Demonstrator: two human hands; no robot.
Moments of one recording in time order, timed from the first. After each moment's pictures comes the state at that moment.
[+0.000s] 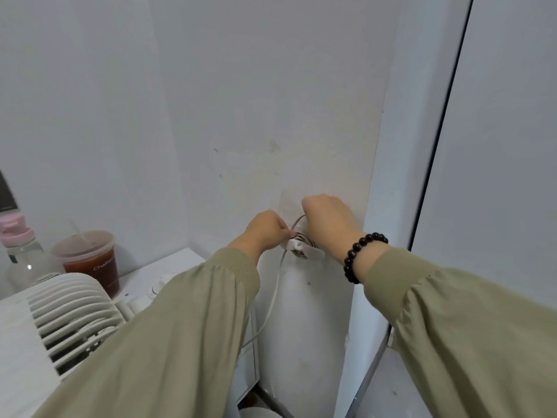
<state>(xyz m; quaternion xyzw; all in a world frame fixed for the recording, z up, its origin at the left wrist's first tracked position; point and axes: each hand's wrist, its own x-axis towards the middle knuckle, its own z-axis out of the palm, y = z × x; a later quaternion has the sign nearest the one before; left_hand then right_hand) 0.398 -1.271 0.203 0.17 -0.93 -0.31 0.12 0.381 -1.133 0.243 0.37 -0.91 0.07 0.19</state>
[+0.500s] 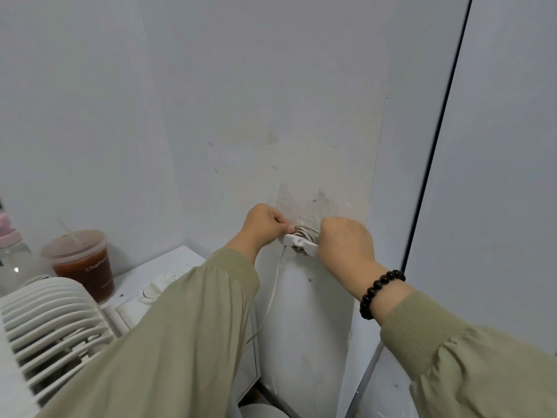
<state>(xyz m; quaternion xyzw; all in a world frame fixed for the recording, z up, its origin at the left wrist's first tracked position) 0.386 -1.280 0.193 0.14 -0.89 -0.39 0.20 0.389 -1.110 0.204 0.29 -0.93 0.10 0.19</state>
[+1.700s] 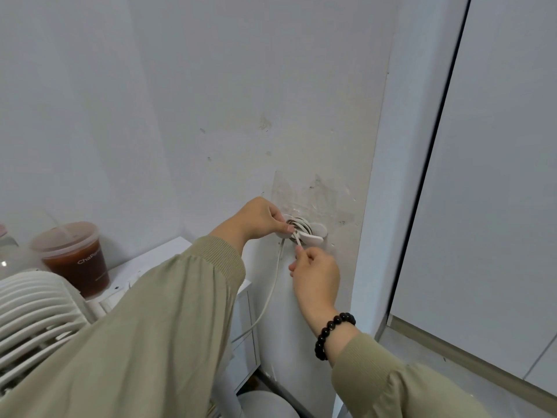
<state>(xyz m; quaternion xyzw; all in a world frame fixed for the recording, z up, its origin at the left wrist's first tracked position) 0.393 -1.283 0.194 0.13 -0.92 -0.36 0.09 0.401 -1.154 0.104 0.11 -0.79 0.59 0.08</state>
